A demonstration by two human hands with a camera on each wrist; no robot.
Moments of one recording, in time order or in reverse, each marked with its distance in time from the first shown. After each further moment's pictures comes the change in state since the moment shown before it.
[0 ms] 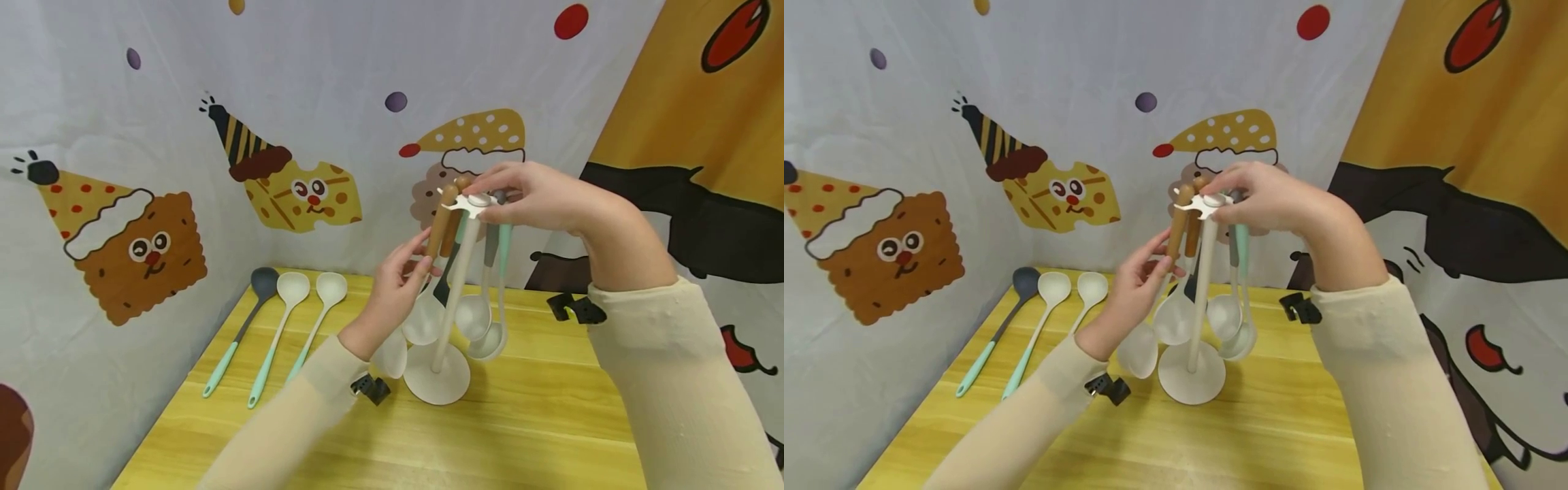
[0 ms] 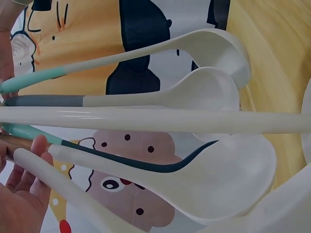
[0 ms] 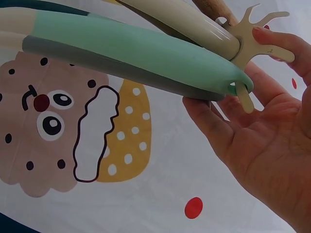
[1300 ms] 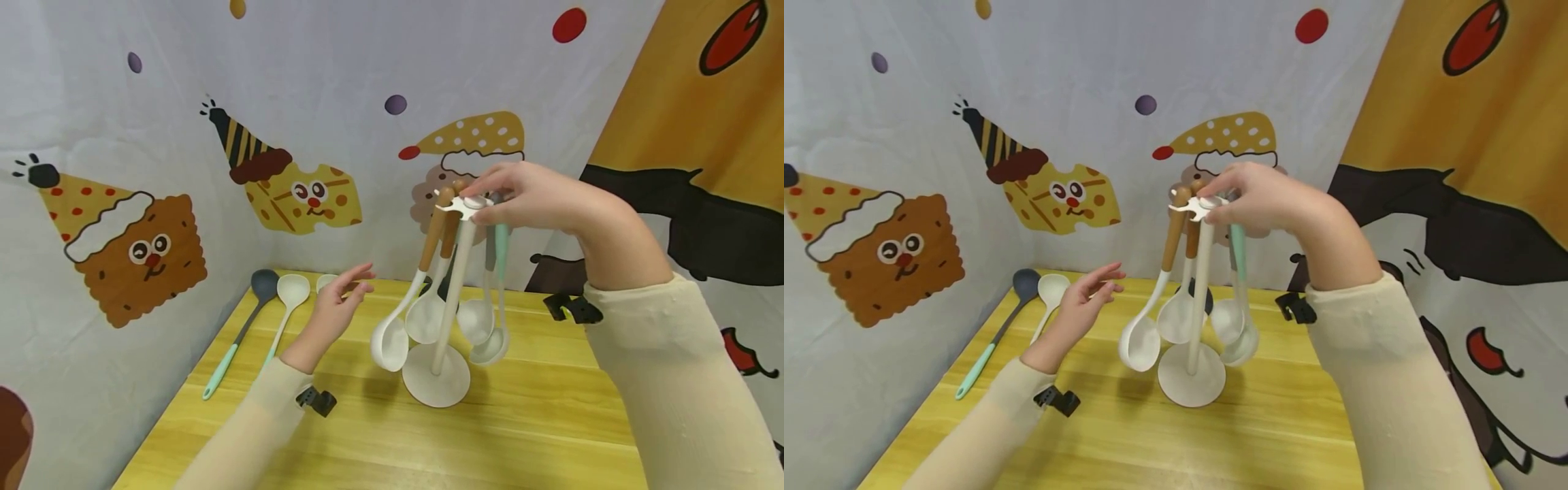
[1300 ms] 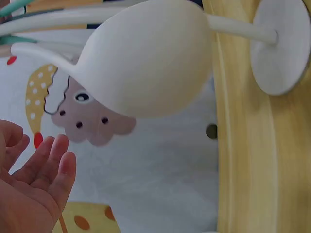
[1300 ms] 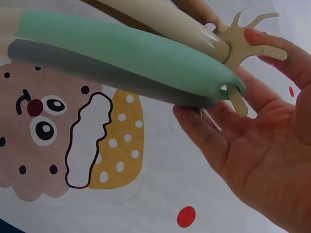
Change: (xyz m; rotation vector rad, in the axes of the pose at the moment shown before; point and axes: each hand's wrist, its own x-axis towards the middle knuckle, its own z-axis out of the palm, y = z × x) left_hand -0.042 -0.073 -0.076 0.170 0.019 -0.220; right_hand 0.001 -0.009 0.000 -0.057 0.005 0.038
